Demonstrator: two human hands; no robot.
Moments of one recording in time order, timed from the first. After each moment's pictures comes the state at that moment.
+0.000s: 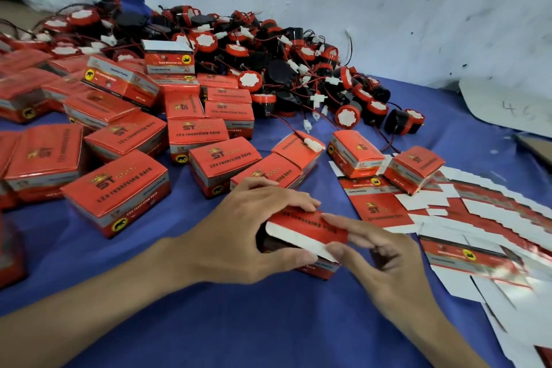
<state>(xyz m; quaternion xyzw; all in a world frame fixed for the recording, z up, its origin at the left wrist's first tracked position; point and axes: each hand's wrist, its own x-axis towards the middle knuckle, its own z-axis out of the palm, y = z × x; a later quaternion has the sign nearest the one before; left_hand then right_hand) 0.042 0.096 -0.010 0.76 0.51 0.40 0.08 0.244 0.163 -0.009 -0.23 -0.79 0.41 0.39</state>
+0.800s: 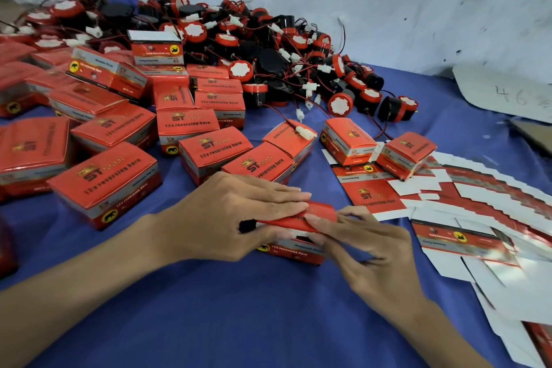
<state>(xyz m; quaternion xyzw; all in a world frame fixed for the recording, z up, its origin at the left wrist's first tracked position) 0.029 0.099 -0.006 0.83 0.44 0.35 -0.02 0.240 0.165 -0.018 -0.14 -0.86 0.18 0.45</state>
